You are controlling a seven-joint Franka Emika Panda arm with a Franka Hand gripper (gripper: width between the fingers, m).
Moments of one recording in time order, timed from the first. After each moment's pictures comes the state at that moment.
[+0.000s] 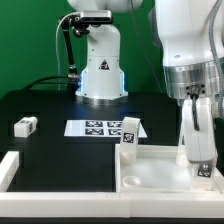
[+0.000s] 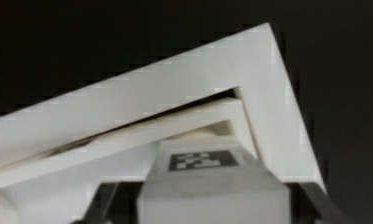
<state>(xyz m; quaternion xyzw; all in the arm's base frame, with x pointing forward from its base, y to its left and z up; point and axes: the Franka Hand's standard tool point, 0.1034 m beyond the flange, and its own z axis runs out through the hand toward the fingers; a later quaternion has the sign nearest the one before) 0.677 0.101 0.068 -0.55 0.82 0.07 0.09</state>
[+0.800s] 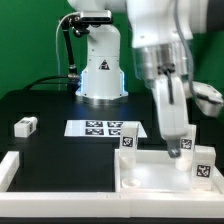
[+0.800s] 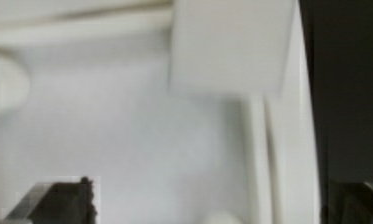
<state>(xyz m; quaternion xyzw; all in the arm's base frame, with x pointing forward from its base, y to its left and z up) 0.654 0.027 0.099 -0.64 0.76 0.03 0.11</state>
